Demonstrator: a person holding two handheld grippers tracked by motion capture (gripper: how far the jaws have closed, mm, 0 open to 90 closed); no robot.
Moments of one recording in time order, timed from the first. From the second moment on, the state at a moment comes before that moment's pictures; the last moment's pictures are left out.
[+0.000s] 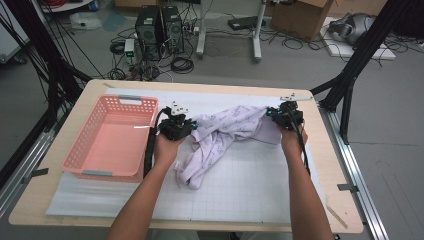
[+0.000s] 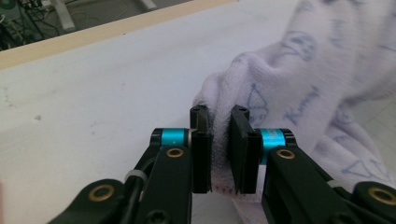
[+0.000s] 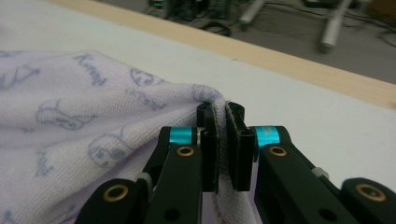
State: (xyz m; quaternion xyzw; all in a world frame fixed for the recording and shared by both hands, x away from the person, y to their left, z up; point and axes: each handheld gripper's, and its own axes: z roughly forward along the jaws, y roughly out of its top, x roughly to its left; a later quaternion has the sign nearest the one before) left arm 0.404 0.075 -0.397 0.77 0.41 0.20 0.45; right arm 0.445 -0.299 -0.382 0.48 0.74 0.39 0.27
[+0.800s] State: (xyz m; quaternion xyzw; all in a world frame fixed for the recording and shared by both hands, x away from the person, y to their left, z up) left arm 0.340 0.066 -0.429 0.82 0.36 0.08 0.44; right arm 0.366 -0.299 -0.388 0.44 0.79 0.36 0.24
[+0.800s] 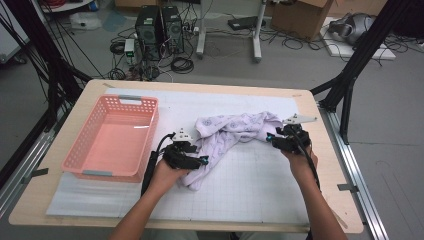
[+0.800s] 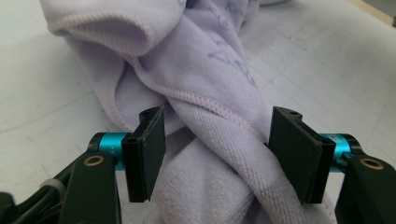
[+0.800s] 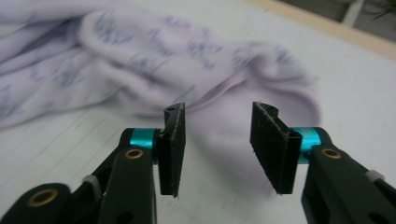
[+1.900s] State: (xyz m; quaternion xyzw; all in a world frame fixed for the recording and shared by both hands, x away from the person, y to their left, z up) left arm 0.320 0.059 -0.419 0.76 0.37 0.09 0.53; right arm 0.310 -0.298 -0.438 0.42 0.78 0.42 0.17
